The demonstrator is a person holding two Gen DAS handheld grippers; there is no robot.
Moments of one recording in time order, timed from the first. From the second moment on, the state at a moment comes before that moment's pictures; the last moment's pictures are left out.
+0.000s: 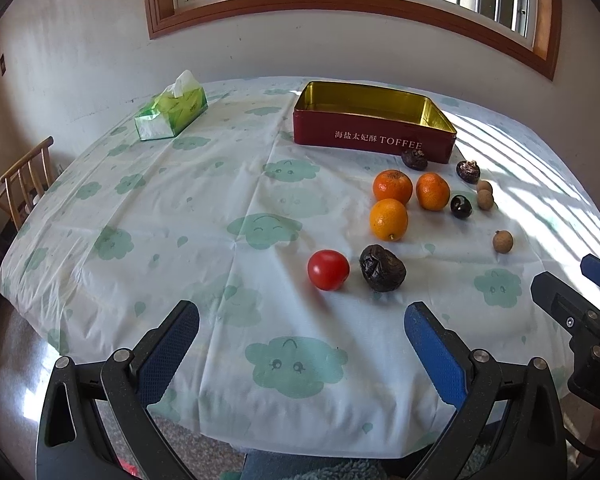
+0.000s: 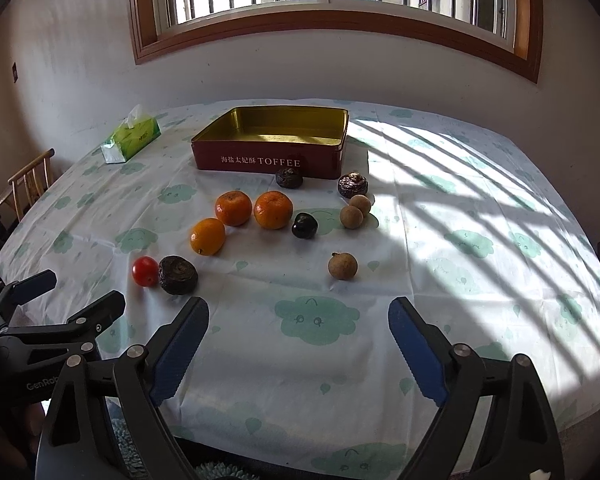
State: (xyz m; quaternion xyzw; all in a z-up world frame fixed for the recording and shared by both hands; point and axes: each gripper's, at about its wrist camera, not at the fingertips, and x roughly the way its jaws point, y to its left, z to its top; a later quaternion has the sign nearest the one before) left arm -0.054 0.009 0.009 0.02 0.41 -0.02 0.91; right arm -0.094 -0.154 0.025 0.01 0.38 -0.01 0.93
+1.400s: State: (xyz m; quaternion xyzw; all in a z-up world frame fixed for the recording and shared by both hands) left arm -0.057 0.006 0.002 0.03 0.42 -0.03 0.91; right arm -0.096 -0.155 0.013 0.02 0.38 -0.01 0.92
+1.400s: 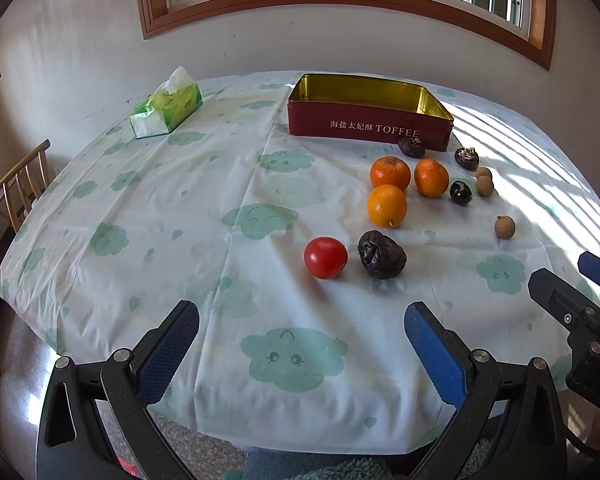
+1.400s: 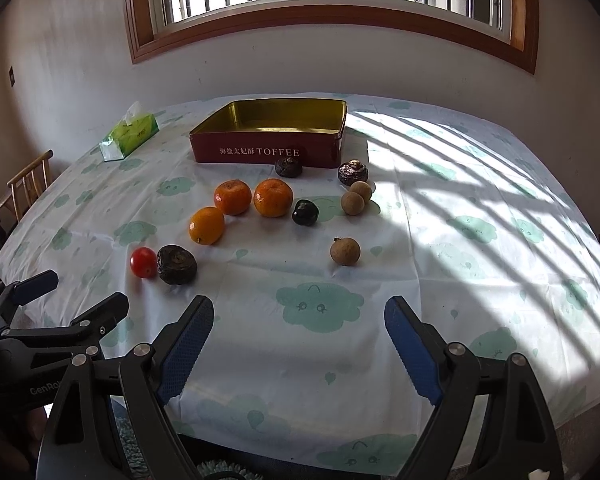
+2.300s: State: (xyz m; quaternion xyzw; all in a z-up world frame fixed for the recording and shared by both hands) left arm -0.059 0.009 -0.002 0.02 0.42 -0.02 0.91; right arm -0.092 -0.159 0.013 0.02 0.39 -0.01 0.92
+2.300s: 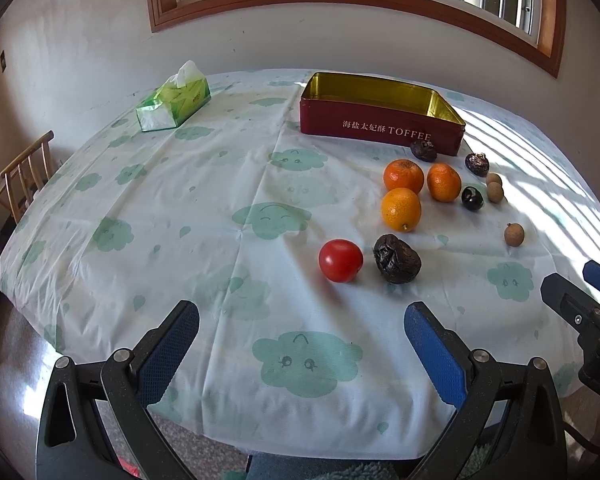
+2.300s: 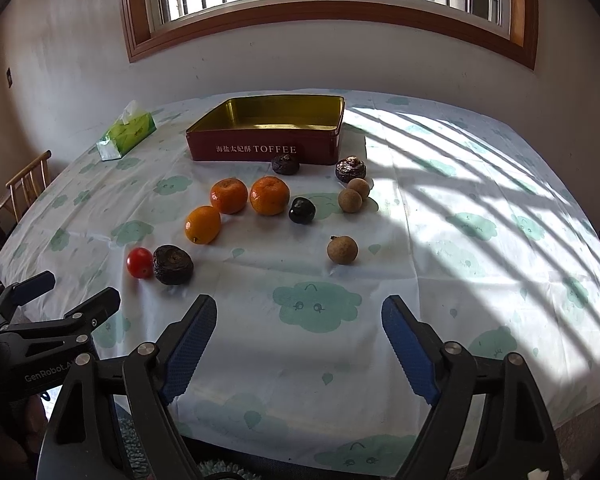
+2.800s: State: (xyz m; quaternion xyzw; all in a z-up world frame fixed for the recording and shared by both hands) left arm -0.035 0.026 -0.012 0.01 0.44 -0.04 0.90; right arm -0.069 -0.177 0.005 0.02 0.40 -0.02 0.91
